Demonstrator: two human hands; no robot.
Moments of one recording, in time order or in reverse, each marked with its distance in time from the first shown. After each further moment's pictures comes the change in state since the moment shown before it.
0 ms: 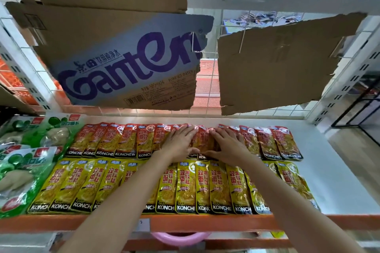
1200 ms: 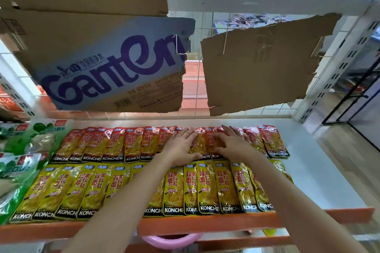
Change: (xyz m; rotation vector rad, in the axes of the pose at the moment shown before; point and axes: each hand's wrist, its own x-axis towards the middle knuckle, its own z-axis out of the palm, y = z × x) left_hand 0.008 0.033 0.006 0.072 0.007 0.034; right_hand -0.013 0.040 -0.014 0.120 -0.048 0.133
